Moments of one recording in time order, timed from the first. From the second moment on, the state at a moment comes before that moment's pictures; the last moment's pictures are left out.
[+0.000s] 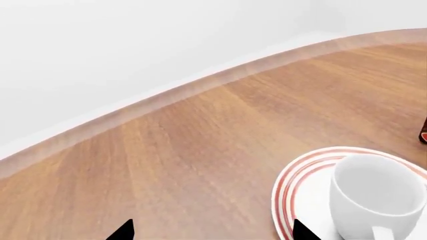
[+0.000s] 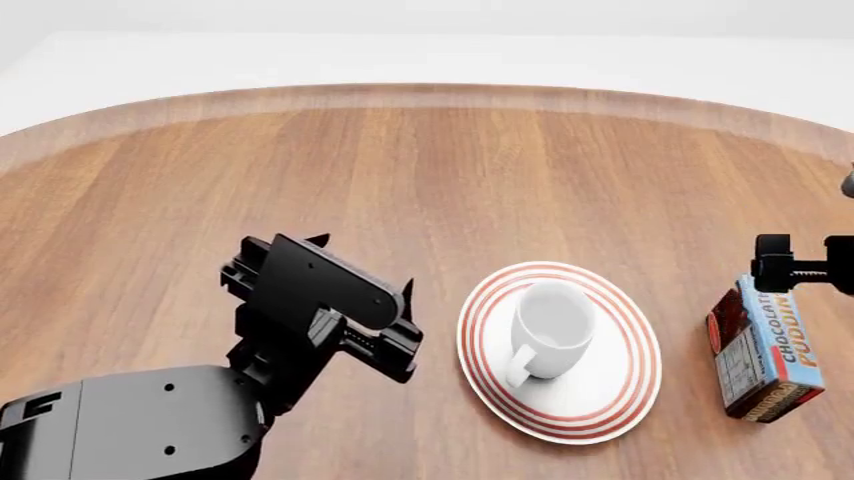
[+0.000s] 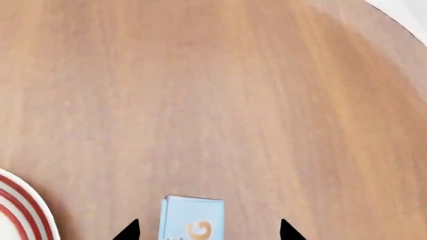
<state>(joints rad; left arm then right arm) -1.14 -0.82 1.32 0.50 -1.16 -0.34 -0.77 1.28 0.81 -0.70 0.83 0.70 0.87 -0.11</state>
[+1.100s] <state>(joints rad) -1.15 -0.89 1.28 0.61 -1.18 -0.33 -0.82 0.86 1.48 -0.23 -0.53 1.37 0.76 0.42</state>
